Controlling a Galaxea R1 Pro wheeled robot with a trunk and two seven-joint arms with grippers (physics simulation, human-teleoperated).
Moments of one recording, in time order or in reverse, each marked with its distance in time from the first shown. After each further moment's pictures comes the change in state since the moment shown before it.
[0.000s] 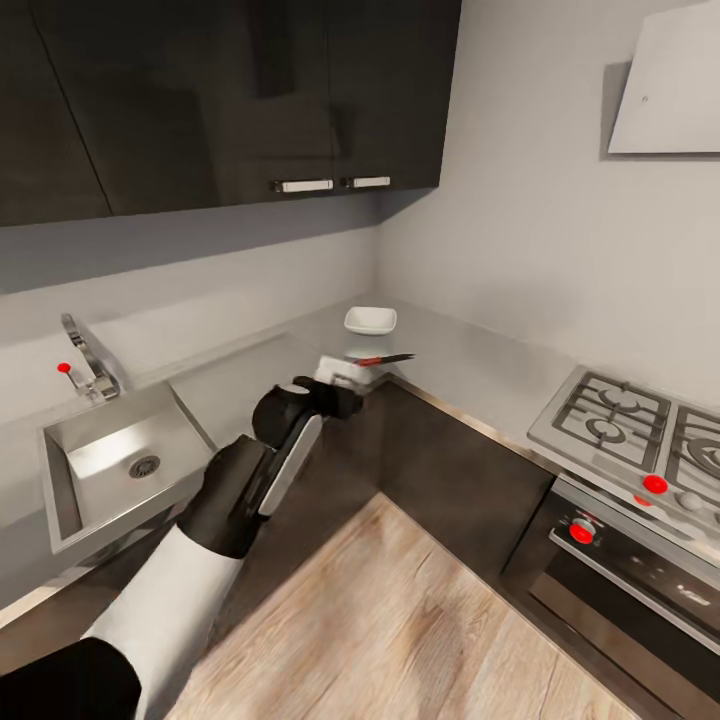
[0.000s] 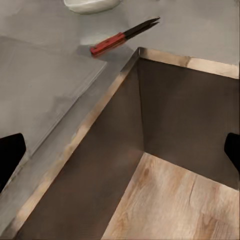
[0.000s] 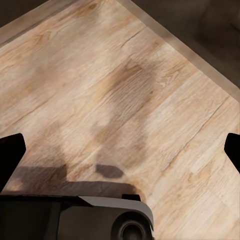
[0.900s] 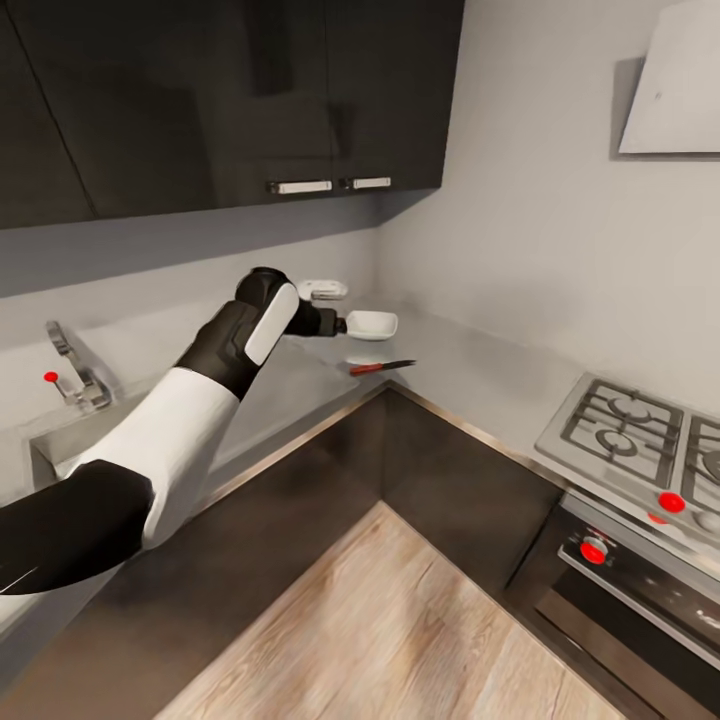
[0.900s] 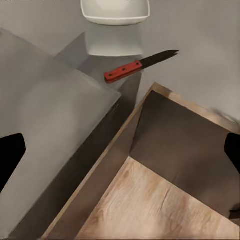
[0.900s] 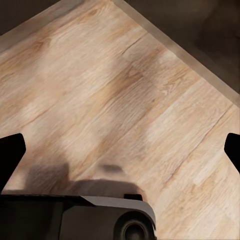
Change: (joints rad) left arm -0.517 0.009 0.131 0.590 0.304 0.002 0.000; right arm 0.000 0.004 0.001 0.002 -0.001 -0.001 0.001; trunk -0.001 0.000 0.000
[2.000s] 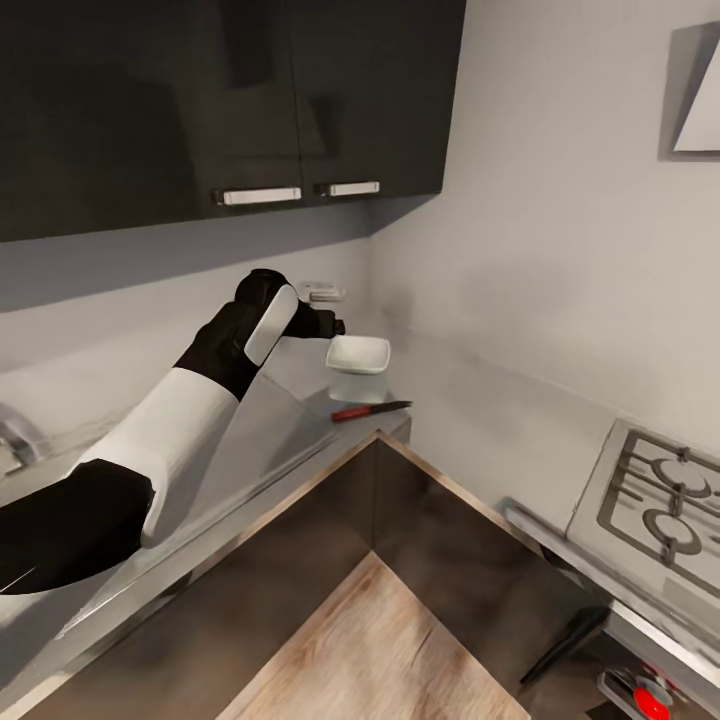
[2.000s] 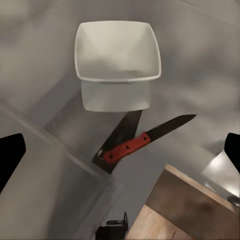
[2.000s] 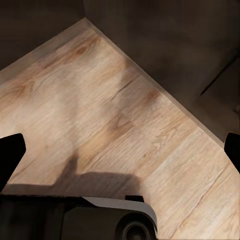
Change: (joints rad) left arm 0.000 0.004 -0.001 0.011 0.000 -0.002 0.000; right arm 0.000 0.000 0.005 0.000 0.004 -0.004 0.002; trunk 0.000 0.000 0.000
